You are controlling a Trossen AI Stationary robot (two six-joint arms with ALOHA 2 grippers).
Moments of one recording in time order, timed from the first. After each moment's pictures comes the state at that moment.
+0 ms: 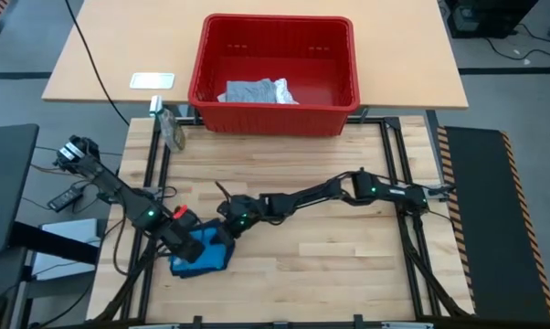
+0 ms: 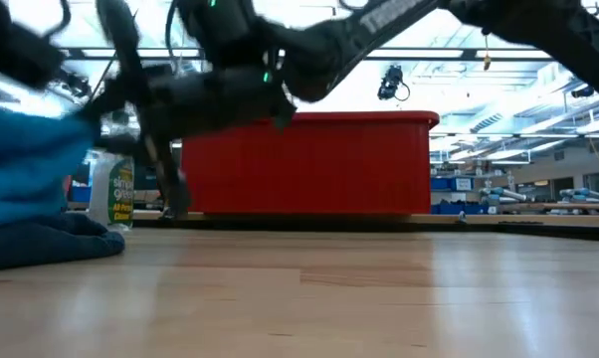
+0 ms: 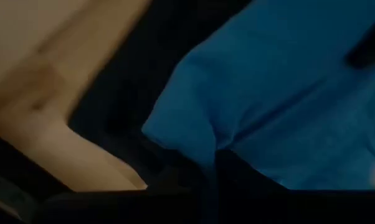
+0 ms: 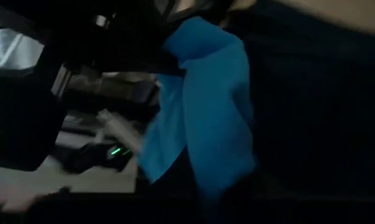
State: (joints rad) left arm -0.67 1.17 0.74 -0.95 0.01 -1.62; right arm 0.09 2.50 1.86 0.24 -0.38 1.07
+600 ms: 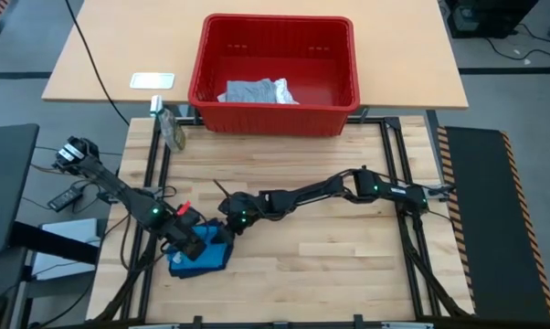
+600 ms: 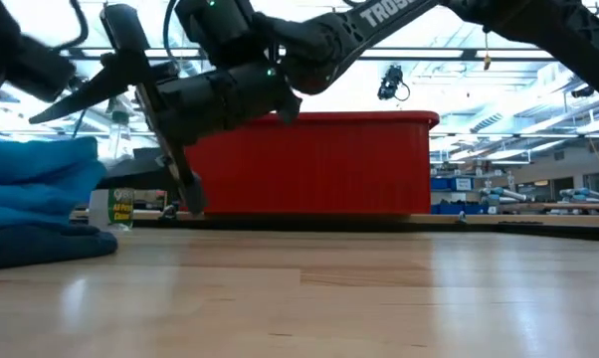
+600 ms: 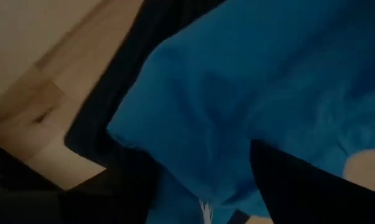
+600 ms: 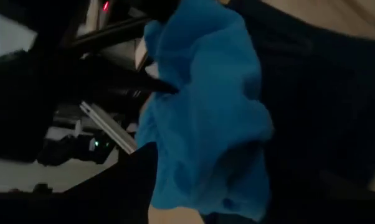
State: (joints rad) left arm -0.61 1.17 0.75 -0.95 0.01 -1.52; right arm 0.07 2.45 1.86 0.12 -0.38 1.00
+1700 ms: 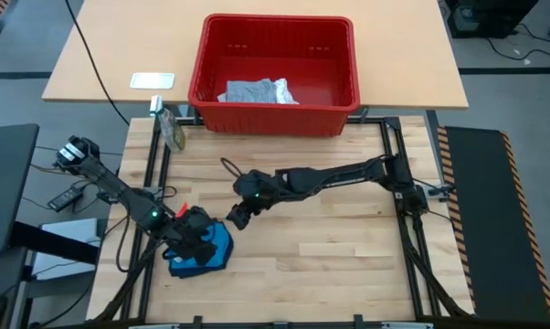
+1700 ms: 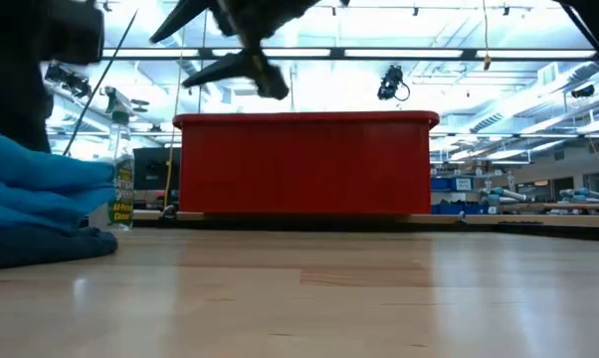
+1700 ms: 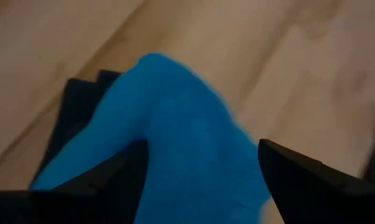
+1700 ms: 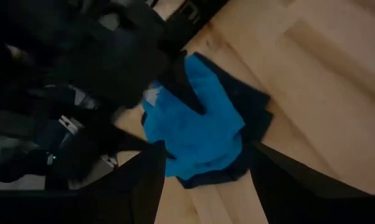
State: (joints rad) left arm -0.65 1.17 0.69 -0.60 -0.32 -1.29; right arm 0.07 2.10 1.86 -0.42 -0.11 0.84
